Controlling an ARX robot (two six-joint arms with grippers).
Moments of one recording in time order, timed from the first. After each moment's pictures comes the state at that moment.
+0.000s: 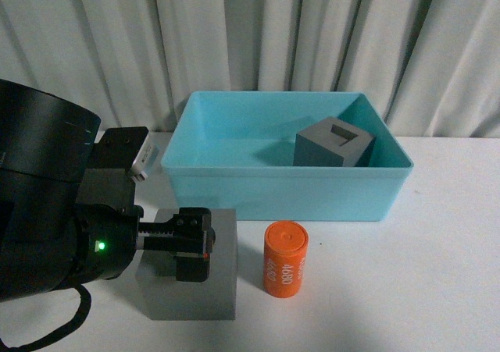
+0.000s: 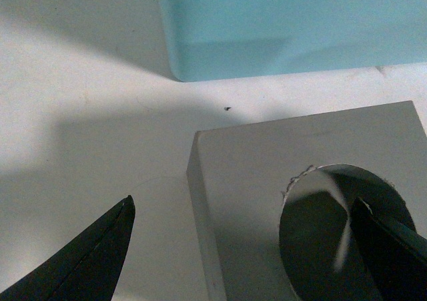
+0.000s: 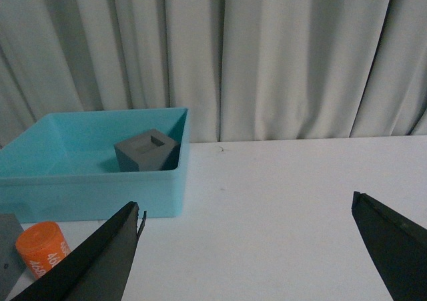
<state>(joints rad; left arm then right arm) -0.35 1.86 0.68 0.44 -0.03 -0.22 0.00 0.00 0.01 0.00 0.00 0.01</state>
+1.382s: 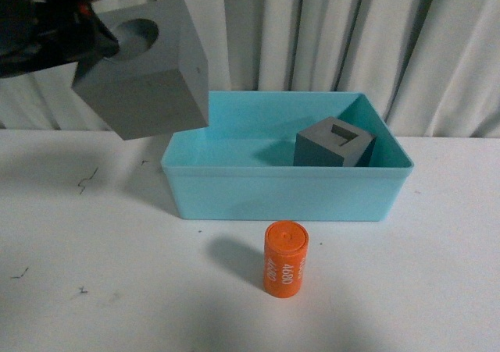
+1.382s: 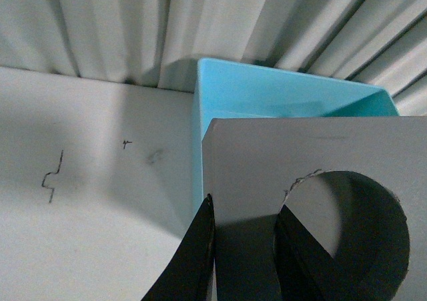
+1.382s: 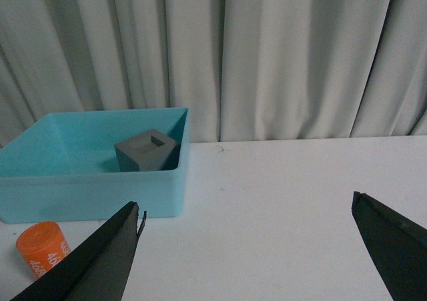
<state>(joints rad) -0.23 1.51 0.92 0.16 -0.04 -0.30 0.00 0.00 0.01 0.00 0.00 0.01</state>
